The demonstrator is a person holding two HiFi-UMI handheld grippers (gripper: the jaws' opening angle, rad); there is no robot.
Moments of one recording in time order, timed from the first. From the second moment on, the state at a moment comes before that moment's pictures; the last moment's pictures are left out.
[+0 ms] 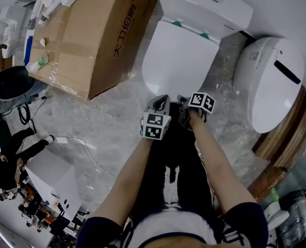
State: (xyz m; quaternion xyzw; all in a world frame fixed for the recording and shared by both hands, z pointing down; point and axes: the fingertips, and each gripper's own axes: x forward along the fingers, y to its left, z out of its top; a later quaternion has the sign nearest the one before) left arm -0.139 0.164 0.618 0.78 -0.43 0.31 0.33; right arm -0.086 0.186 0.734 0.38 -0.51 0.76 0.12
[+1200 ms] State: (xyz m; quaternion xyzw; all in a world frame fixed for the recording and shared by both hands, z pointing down) left arm -0.136 0.153 0.491 0.82 -0.41 0.24 0.33; right arm -0.107 0.146 0.494 0.34 -0.81 0.46 0.10
